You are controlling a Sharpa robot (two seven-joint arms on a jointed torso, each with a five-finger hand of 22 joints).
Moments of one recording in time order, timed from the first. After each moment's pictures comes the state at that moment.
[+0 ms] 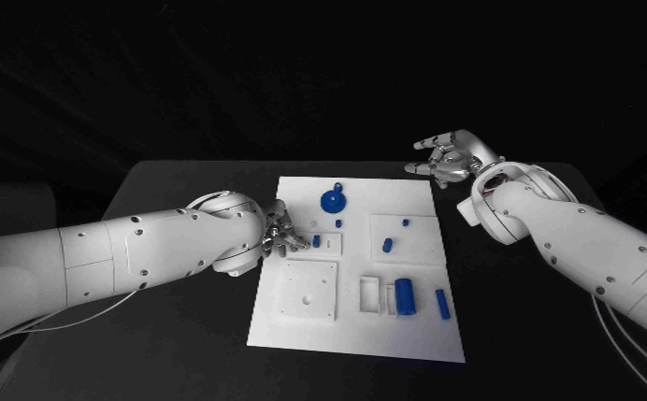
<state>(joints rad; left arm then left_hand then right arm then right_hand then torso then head) 1.29 -0.69 -0.24 1.42 -1.06 -0.14 -0.58 1.18 -0.08 0.02 0.12 0.54 1.17 -0.03 0.27 0.77 1.46 -0.07 0.52 0.25 1.42 -0.13 1.21 0.57 0.02 1.32 -0.14 0.37 1.31 0.92 -0.68 0.48 1.25 -1.31 -0.33 -0.13 1.33 -0.16 0.04 0.02 0.43 0.86 0.13 0.06 0.06 1.05 0.02 1.03 0.81 1.37 -0.05 0.91 0.90 0.11 1.46 -0.07 0.36 1.31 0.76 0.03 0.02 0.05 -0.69</state>
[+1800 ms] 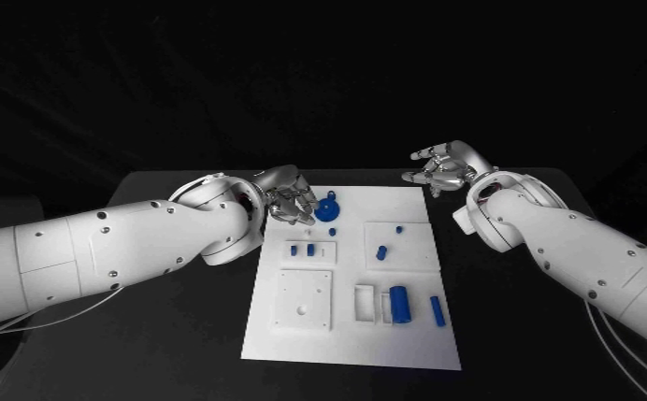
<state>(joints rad) 1.36 -0.73 -0.20 1.50 -1.13 -0.32 -0.20 1.48 -0.06 0.14 -0.10 0.18 1.11 0.11 0.08 0.07 1.22 0.07 0.07 0.06 1.23 -0.01 0.78 0.28 0.04 1.15 -0.04 0.10 1.22 0.91 -0.68 0.48 1.23 -1.27 -0.33 -0.12 1.34 -0.16 0.07 0.03 0.43 0.87 0.13 0.06 0.06 1.15 0.02 0.57 0.36 1.36 -0.05 0.85 0.82 0.11 1.47 -0.07 0.18 1.30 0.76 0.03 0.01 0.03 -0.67</state>
